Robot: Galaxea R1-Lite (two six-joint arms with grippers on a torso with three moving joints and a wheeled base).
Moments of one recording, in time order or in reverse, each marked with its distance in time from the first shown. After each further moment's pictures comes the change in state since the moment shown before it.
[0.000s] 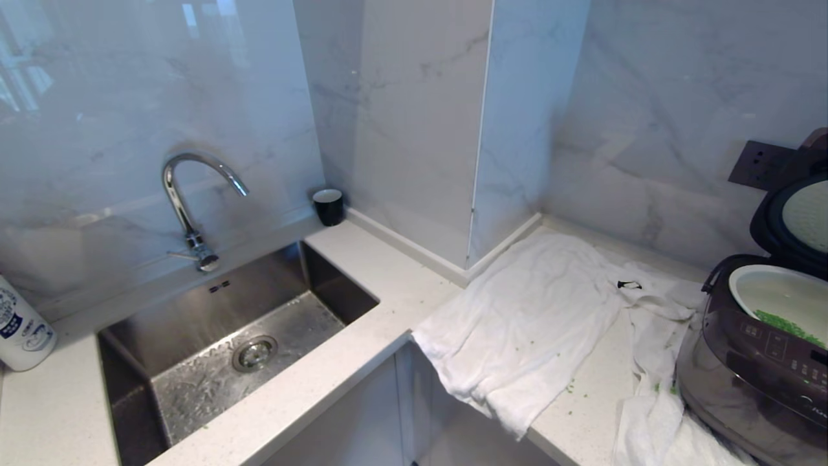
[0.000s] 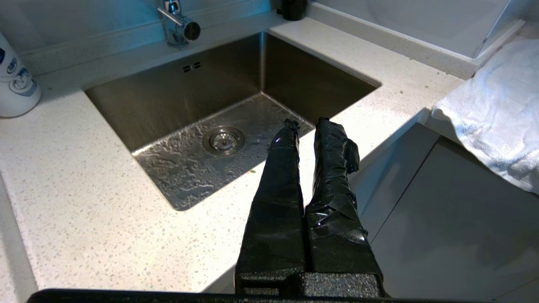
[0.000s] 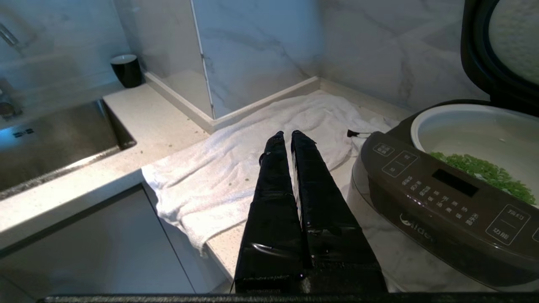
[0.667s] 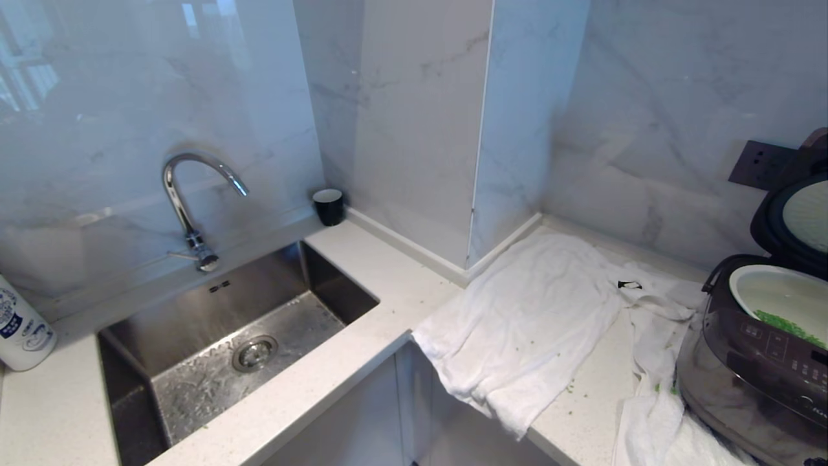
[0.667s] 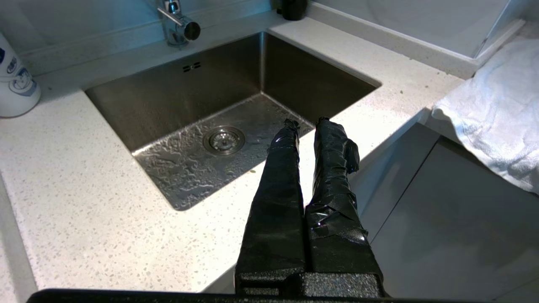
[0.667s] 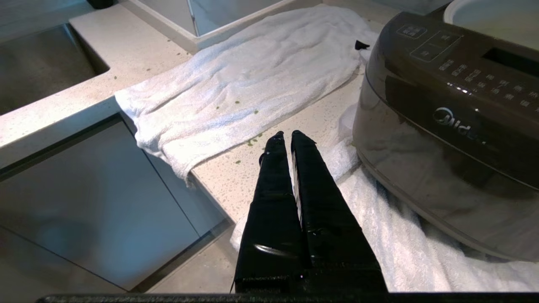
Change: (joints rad) left arm 0.000 0.000 0.001 -0.002 0.000 -0.001; right arm 0.000 -0.015 0.266 -0.043 -0.001 -0.041
